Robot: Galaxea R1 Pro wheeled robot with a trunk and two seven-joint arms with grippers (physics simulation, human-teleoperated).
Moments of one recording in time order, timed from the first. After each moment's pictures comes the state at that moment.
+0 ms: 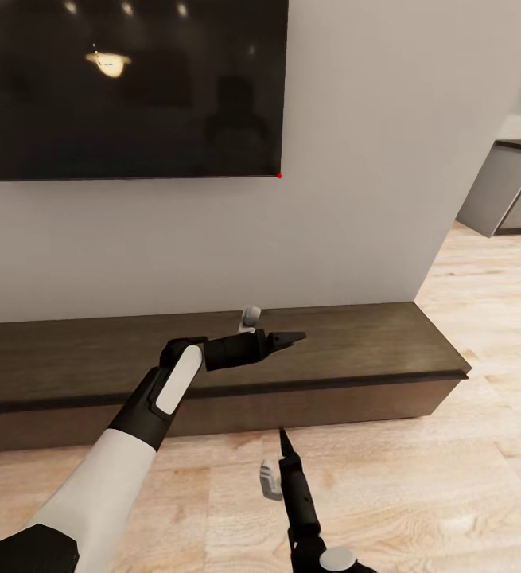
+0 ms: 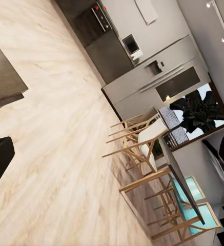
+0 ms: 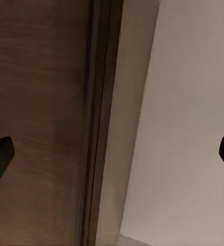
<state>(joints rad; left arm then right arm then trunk) -0.84 -0.10 -0.25 -1.06 0.72 0.87 -0.73 -0.53 0.17 0.95 -0.28 0.89 0.40 -0.75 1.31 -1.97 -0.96</state>
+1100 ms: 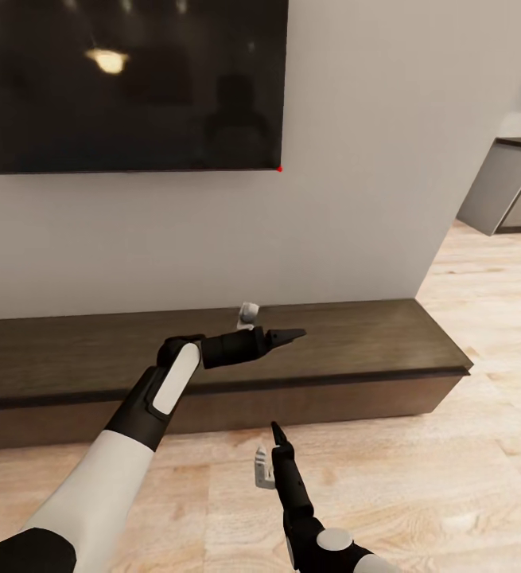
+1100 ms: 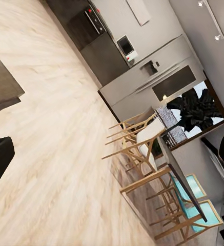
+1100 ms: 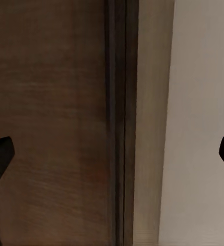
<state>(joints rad) -0.84 -0.10 -0.25 -1.10 0.72 0.87 -0.74 -0.58 0.17 0.93 -0.31 0.87 0.25 -0.64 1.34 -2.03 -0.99</state>
